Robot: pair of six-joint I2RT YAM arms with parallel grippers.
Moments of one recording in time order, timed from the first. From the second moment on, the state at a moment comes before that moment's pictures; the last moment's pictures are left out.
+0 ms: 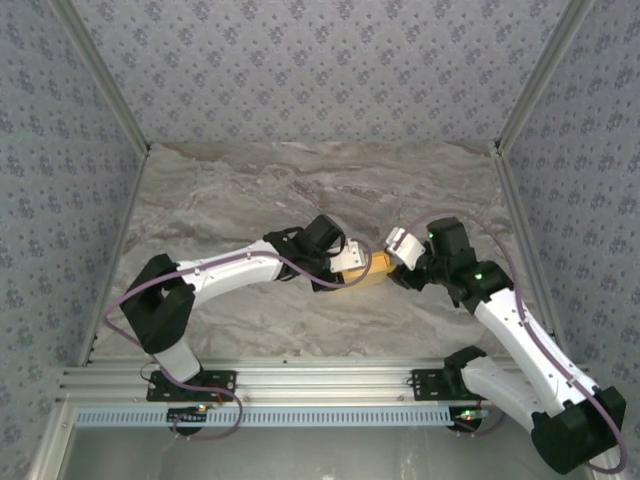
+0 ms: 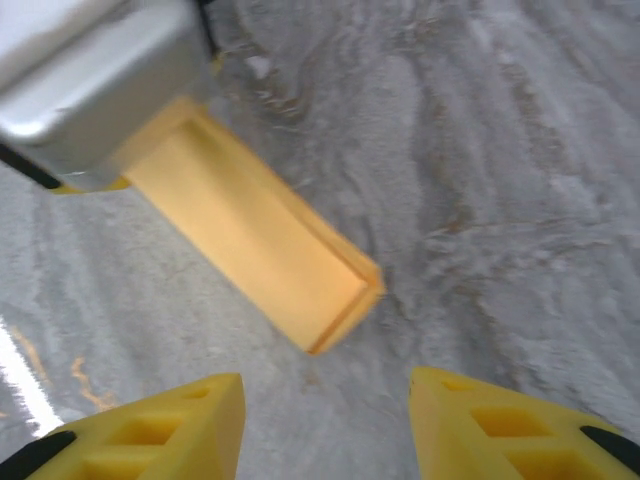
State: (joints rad) left arm -0.93 1.68 1.18 -0.50 0.10 0.44; right arm 0.38 0.89 0.79 -0.68 -0.22 -0.58
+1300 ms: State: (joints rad) left arm -0.92 1.71 1.20 -0.49 0.12 0.44; right arm 0.25 1.22 0.70 -0.41 -0.51 1.47
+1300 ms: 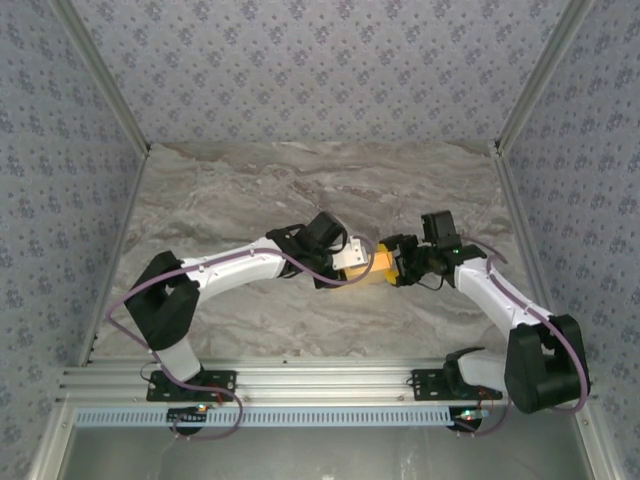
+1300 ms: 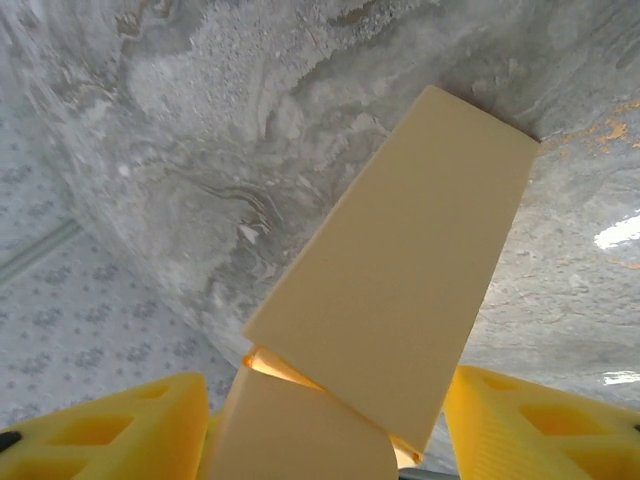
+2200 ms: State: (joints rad) left arm -0.90 1.73 1.22 -0.47 0.14 0.42; right arm 0.27 1.18 0.56 -0.15 -0.45 1.52
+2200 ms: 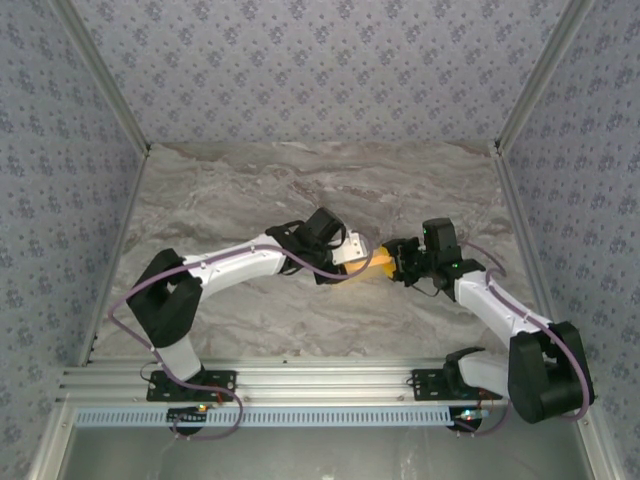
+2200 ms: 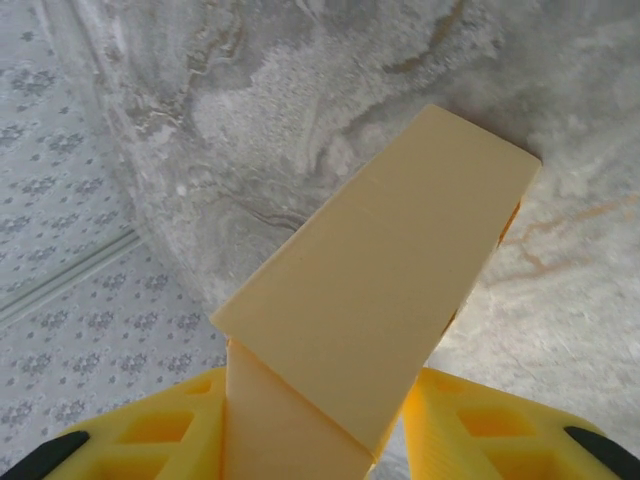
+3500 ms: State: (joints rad) left arm -0.77 1.60 1.09 -0.33 0.53 0.19; right arm 0.32 1.29 0.54 0.15 -0.27 1.51
